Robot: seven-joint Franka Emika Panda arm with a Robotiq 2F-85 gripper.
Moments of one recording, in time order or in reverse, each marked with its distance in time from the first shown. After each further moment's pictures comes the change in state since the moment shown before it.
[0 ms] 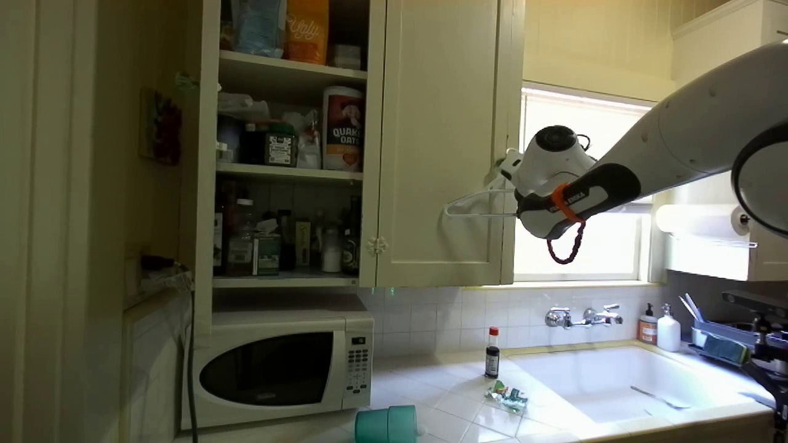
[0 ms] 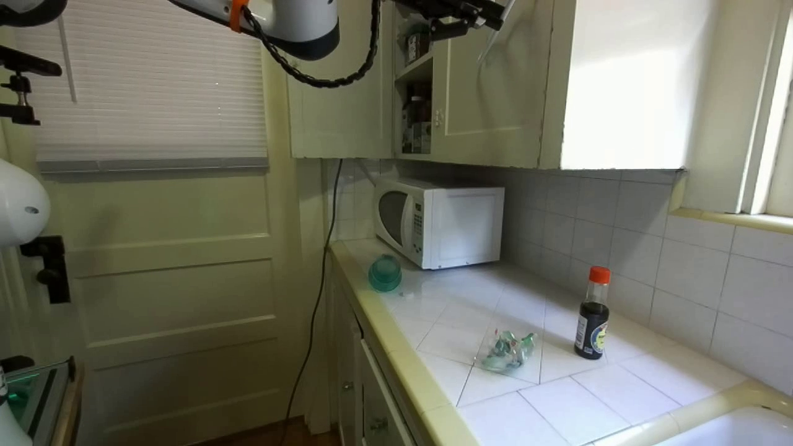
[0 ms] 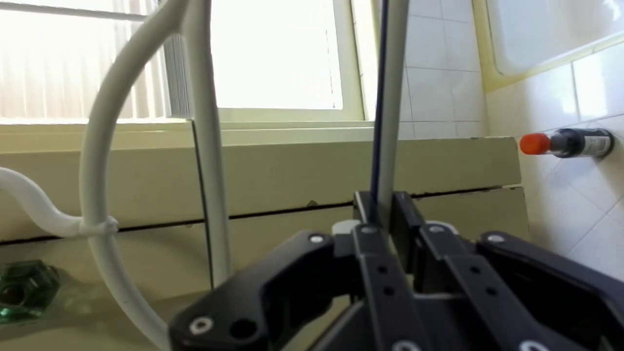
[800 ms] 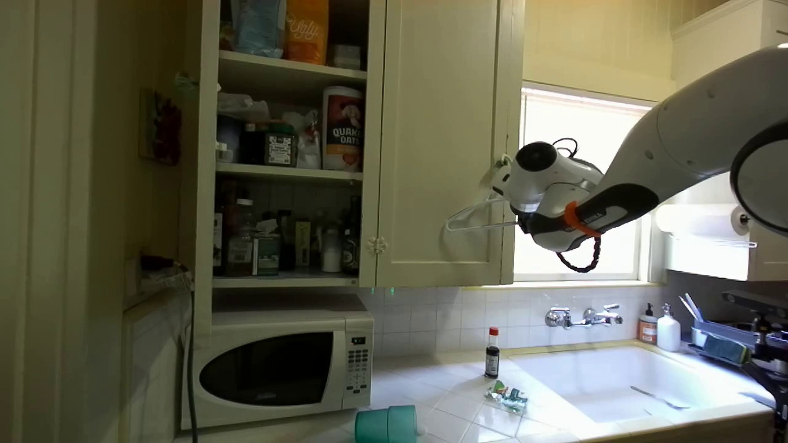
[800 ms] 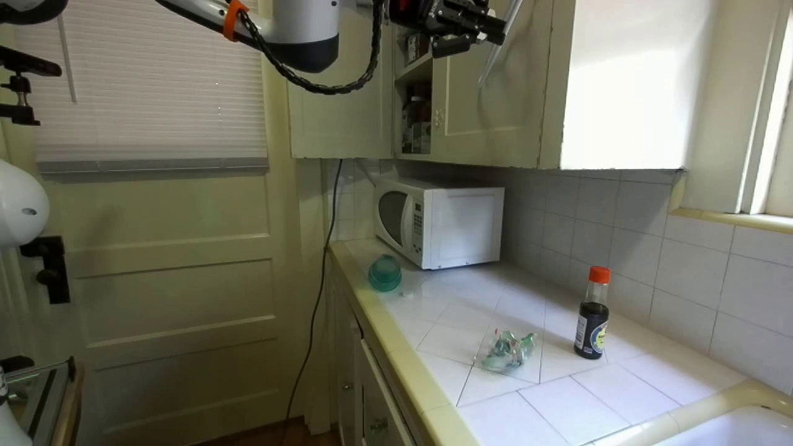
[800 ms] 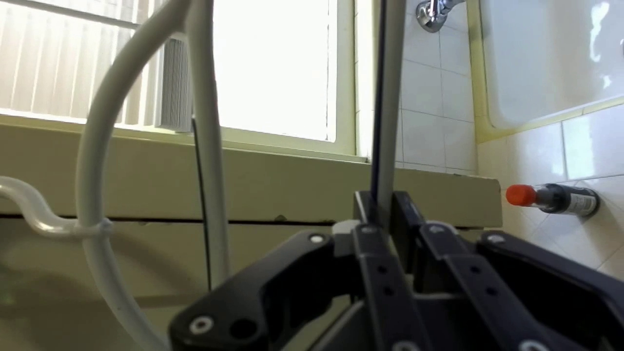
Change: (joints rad) arm -0.033 0.030 0.057 0.013 -0.382 -0.070 0.244
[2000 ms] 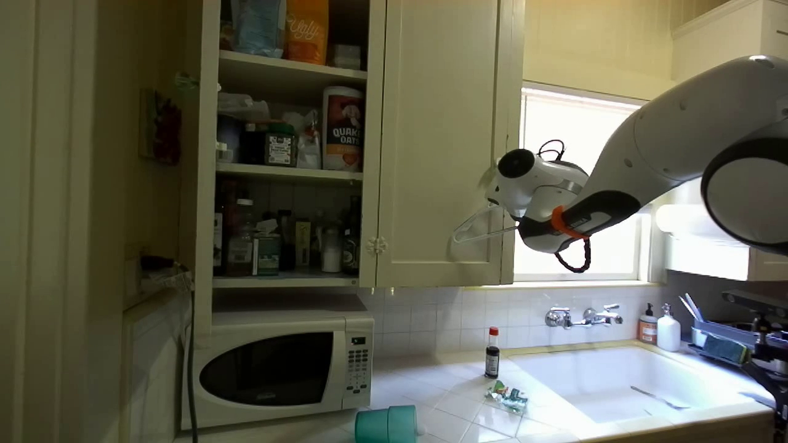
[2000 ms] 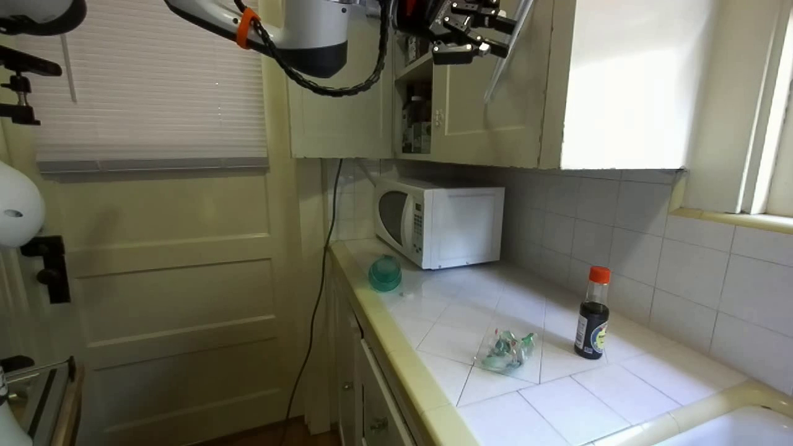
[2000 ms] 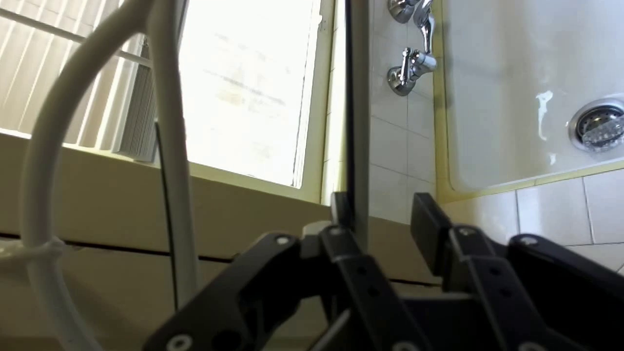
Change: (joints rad) arm -0.171 -0.035 0.174 0.057 -0.018 -0.162 -0.070
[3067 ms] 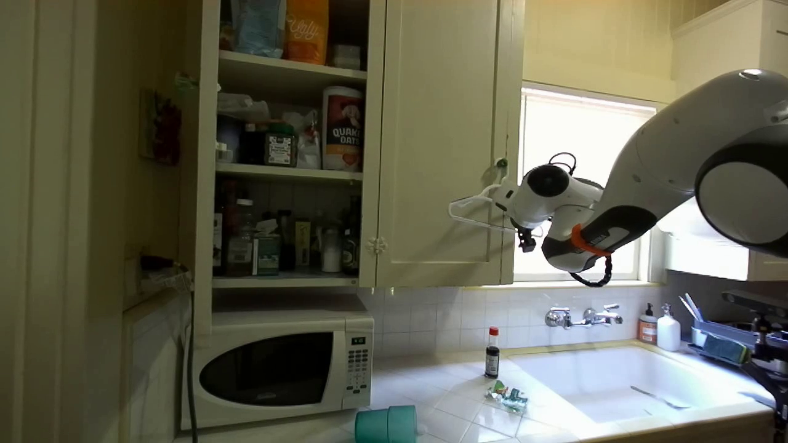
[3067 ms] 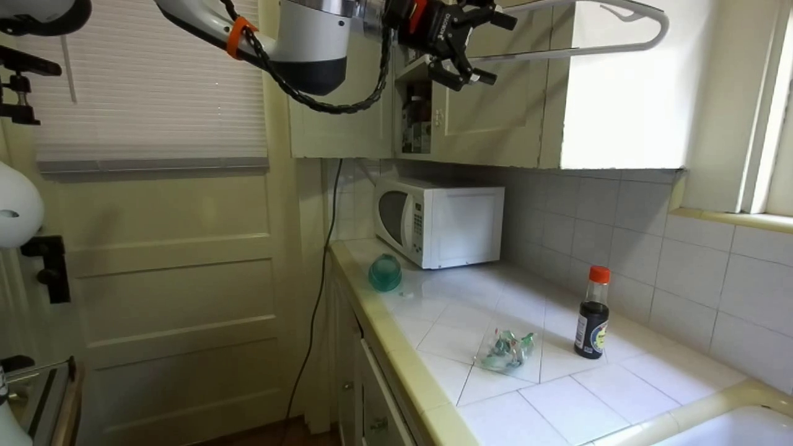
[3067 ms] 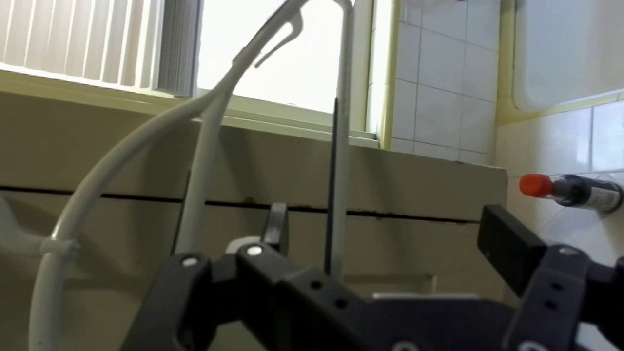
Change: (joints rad) arm -0.003 -0.009 -0.074 -0.128 -0.048 0.401 0.141
